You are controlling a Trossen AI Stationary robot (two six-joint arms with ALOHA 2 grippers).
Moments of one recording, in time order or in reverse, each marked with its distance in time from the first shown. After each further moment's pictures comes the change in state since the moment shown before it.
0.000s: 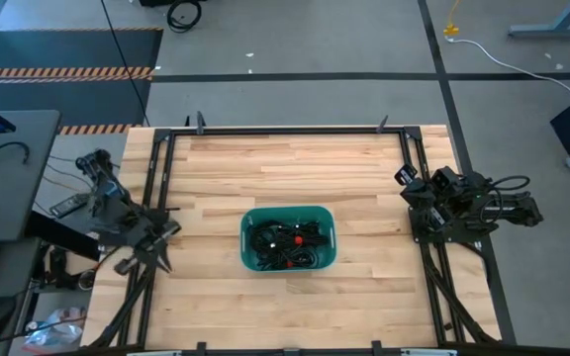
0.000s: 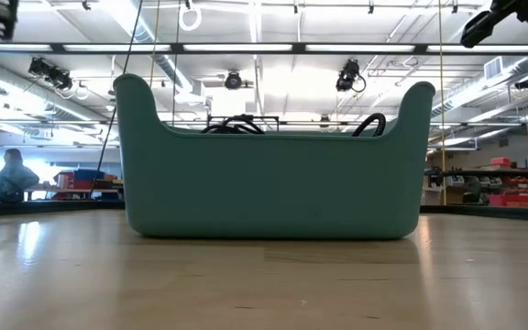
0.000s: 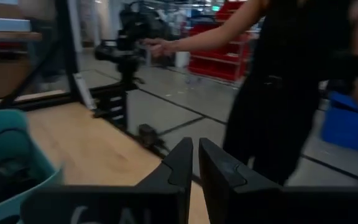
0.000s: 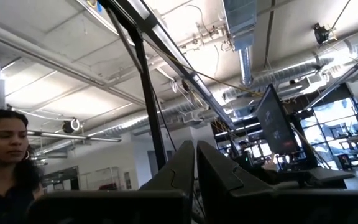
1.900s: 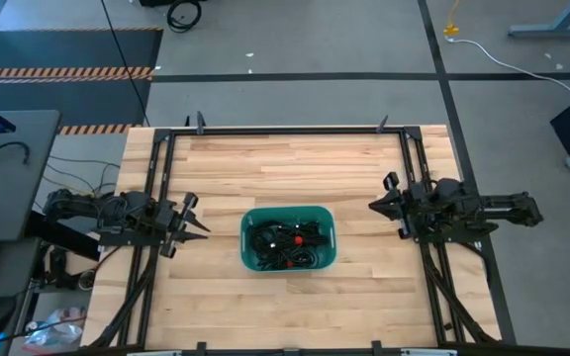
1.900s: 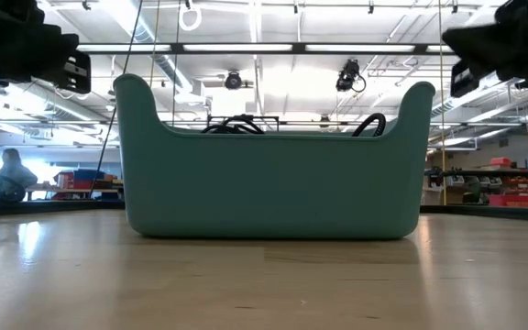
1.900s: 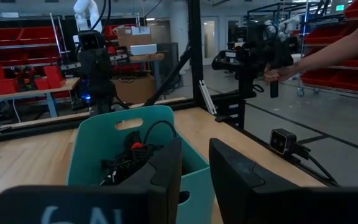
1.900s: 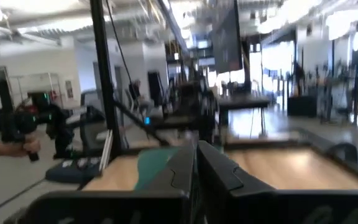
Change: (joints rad) left arm 0.715 0.002 -0.218 0.289 0.237 0.117; right arm 0.000 0.003 -0.070 -0.337 0.081 -0.287
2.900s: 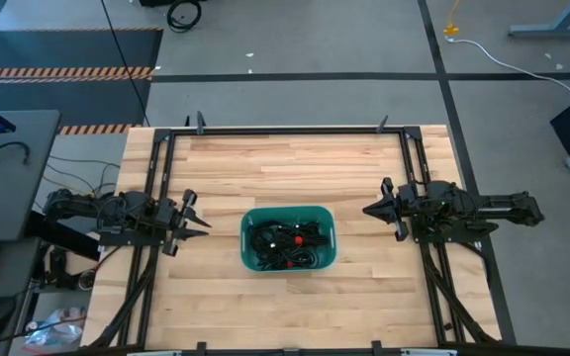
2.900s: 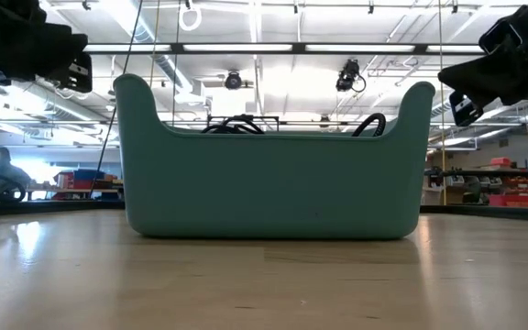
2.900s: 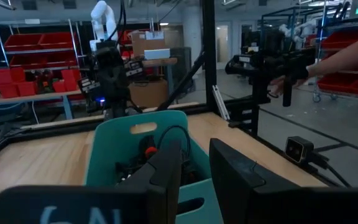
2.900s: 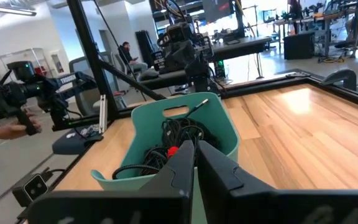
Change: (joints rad) left arm 0.000 0.000 -0.001 0.024 -0.062 -0.003; right arm 0.000 0.012 0.000 -0.196 0.024 0.111
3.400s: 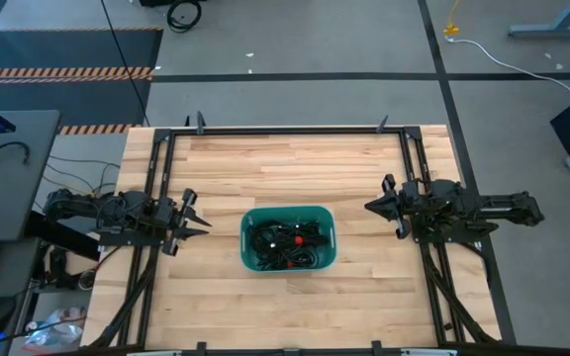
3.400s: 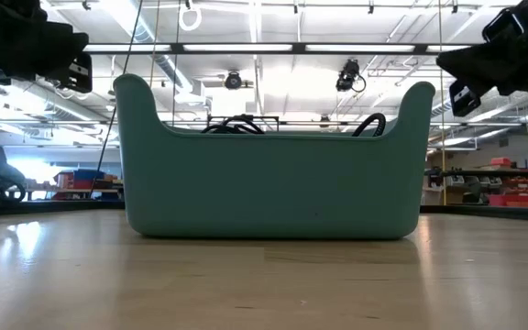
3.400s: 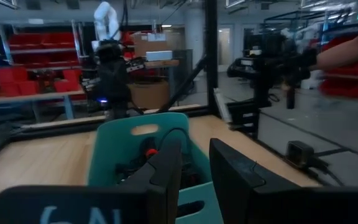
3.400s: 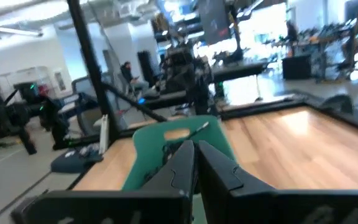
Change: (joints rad) left arm 0.000 0.000 0.000 0.009 -0.006 -0.019; right arm 0.000 0.000 0.000 0.087 0.018 -0.003
